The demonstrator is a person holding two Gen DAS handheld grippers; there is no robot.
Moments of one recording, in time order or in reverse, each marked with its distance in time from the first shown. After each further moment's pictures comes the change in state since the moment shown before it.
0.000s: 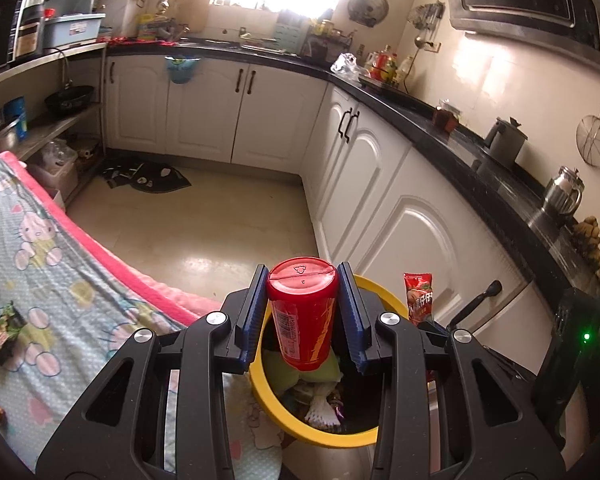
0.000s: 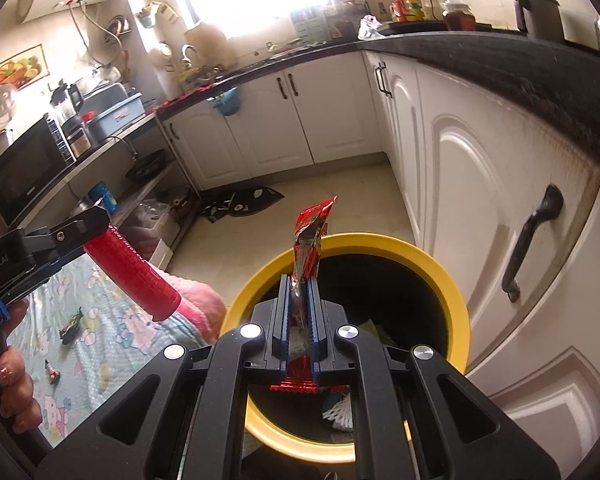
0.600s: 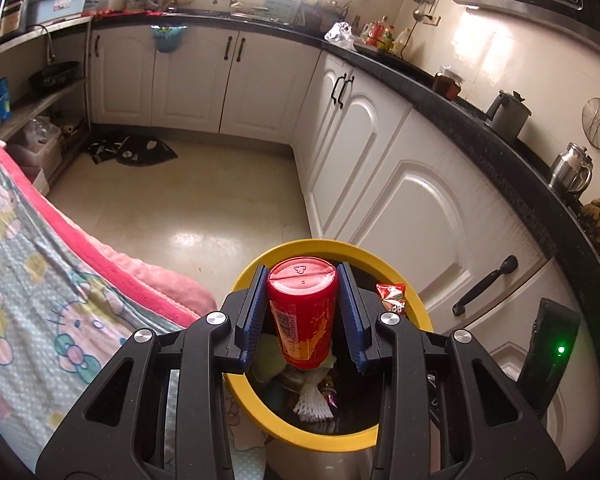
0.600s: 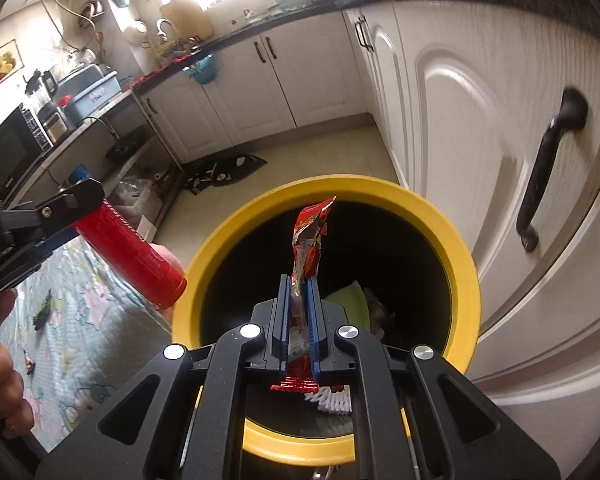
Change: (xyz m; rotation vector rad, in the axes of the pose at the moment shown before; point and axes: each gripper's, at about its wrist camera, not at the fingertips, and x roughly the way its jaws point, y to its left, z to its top) left arm 0.052 -0.004 -0.023 -0.007 0.101 -0.036; right arm 0.049 -0.025 -0.032 0.051 0.120 -0.039
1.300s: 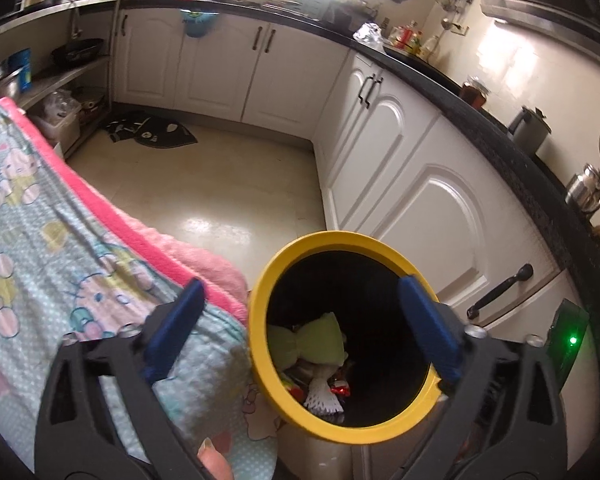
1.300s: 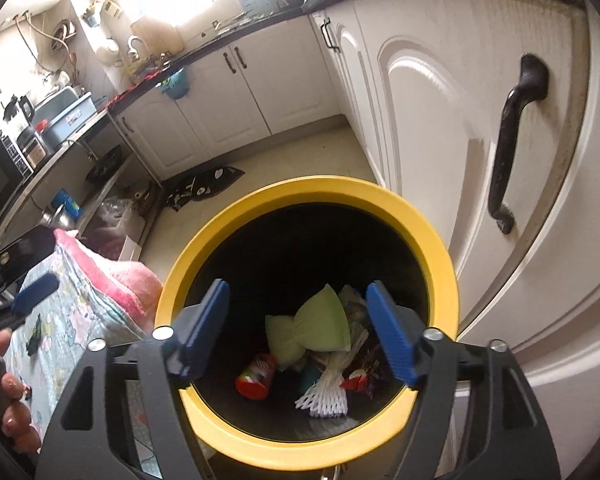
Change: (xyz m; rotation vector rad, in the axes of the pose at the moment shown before) left arm -0.011 0.032 -0.010 -0.099 0.002 0.046; right arm -0.006 -0.009 -0.004 0.089 -0.046 -0.059
